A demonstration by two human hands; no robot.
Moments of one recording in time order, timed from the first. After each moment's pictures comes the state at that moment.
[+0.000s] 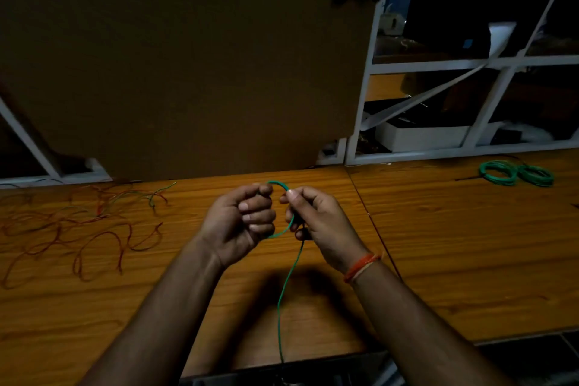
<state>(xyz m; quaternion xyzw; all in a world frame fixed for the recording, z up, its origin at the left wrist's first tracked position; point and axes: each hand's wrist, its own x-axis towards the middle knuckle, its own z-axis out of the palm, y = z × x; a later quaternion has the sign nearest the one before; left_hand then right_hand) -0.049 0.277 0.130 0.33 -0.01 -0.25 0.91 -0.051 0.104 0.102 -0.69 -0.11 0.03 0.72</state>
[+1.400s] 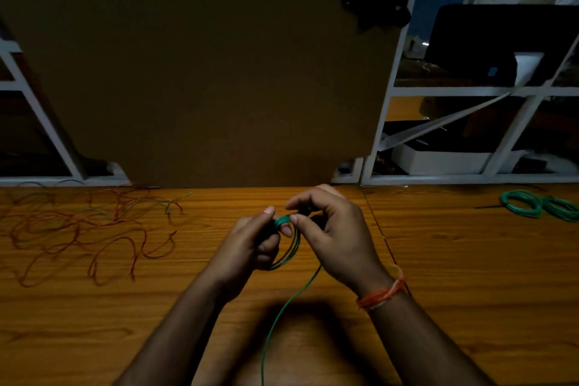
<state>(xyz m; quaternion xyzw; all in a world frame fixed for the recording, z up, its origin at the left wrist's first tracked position) -0.069 0.288 0.115 0.63 -0.09 -0.09 0.76 -0.070 0.115 0.150 -0.82 -0.22 -0.18 0.49</state>
